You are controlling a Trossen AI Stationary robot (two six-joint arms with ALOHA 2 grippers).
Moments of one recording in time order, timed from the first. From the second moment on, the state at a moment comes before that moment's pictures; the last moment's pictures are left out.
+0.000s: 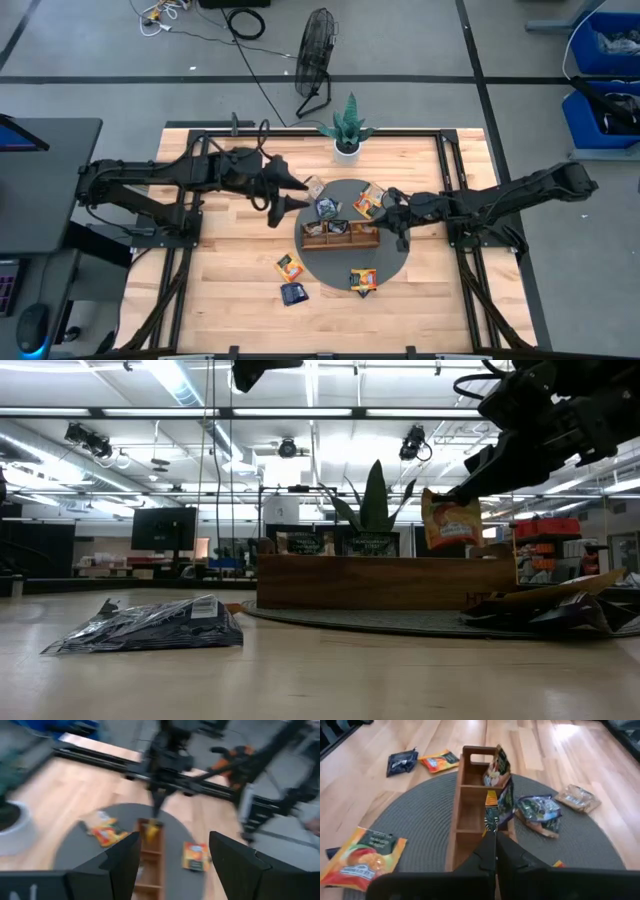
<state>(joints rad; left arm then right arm) 0.03 1.26 1.17 -0.30 0.07 -0.26 0.10 0.99 0.37 0.09 0.04 -0.06</state>
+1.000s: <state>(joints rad) -0.03 1.39 1.17 -0.35 0.11 -0.27 -0.01 1.18 0.37 0.20 -0.08 -0.17</state>
